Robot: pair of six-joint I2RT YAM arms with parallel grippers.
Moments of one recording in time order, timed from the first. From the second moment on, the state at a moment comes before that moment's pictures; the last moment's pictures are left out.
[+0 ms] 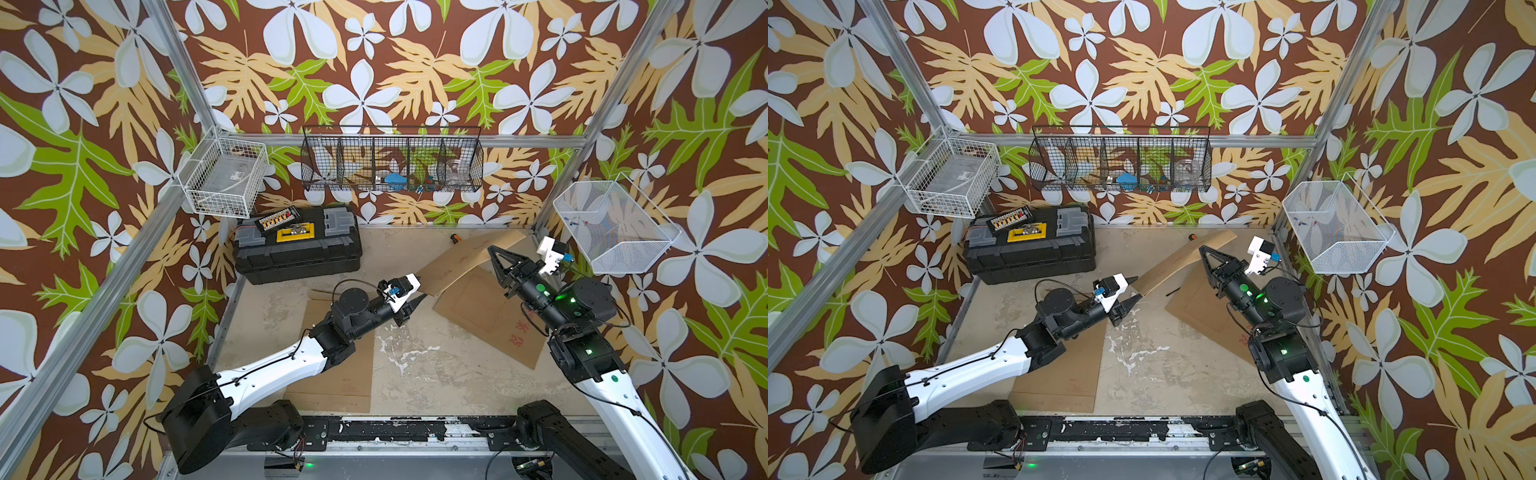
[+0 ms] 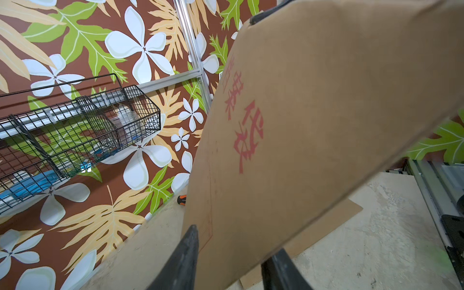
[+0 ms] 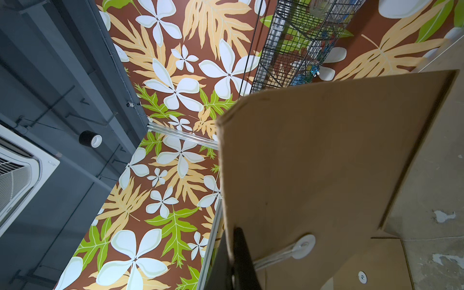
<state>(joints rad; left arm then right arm) -0.84 1.23 0.75 0.53 0.13 0.22 0.26 0.77 0.88 0.04 -0.33 1.36</state>
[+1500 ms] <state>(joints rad) -0.84 1.39 1.35 -0.60 -0.07 -0.23 0.20 0.87 0.79 -0.21 -0.20 0.42</state>
